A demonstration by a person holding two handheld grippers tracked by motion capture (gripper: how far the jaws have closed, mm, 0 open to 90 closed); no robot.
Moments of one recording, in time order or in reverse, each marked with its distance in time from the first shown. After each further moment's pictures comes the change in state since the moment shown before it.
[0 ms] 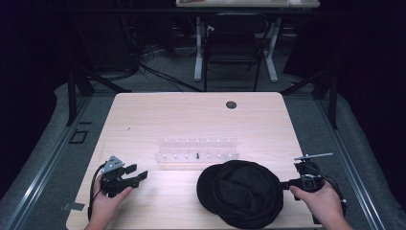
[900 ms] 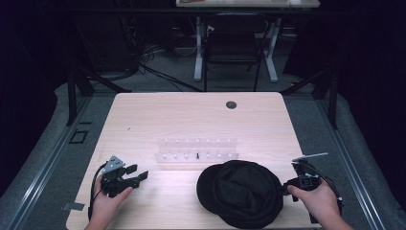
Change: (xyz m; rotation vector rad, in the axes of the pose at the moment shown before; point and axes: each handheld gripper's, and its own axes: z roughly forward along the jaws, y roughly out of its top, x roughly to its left) left arm -0.001 0.000 0.001 0.002 0.001 0.002; right arm -0.007 0.005 0.015 0.159 -0.008 0.141
